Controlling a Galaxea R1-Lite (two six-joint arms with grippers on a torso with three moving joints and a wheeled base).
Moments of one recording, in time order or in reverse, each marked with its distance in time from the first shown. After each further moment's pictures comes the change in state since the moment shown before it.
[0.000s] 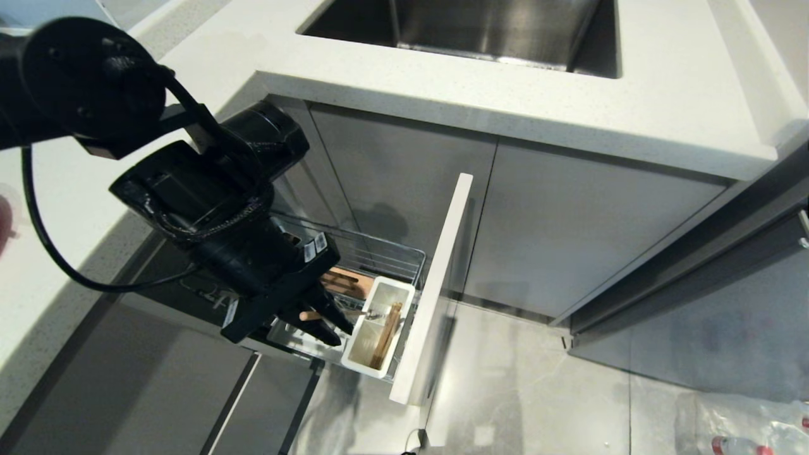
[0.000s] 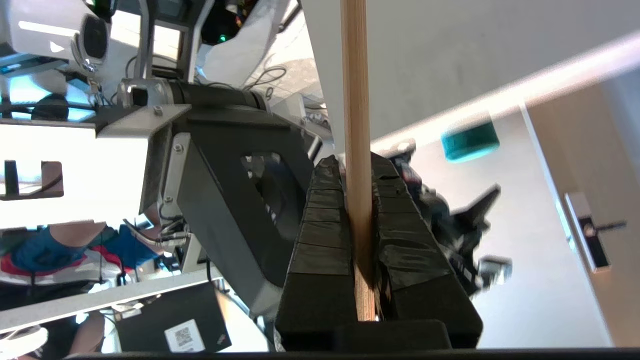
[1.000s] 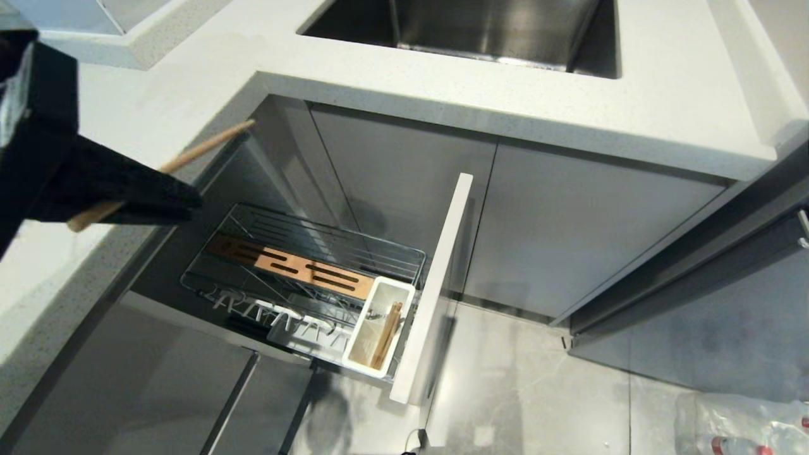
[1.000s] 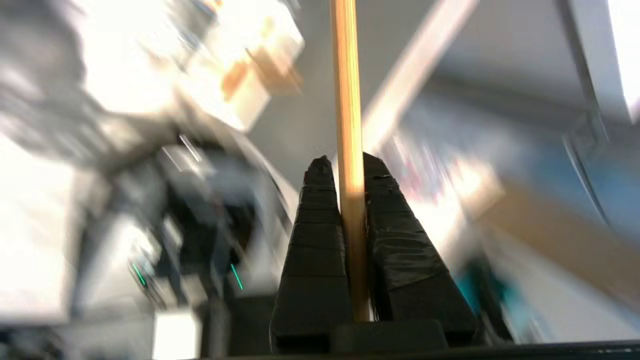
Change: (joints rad) left arm -0.241 -0.448 -0.031 -0.137 0.669 0.066; right arm 0.000 0.000 0.000 0.000 0.000 0.000
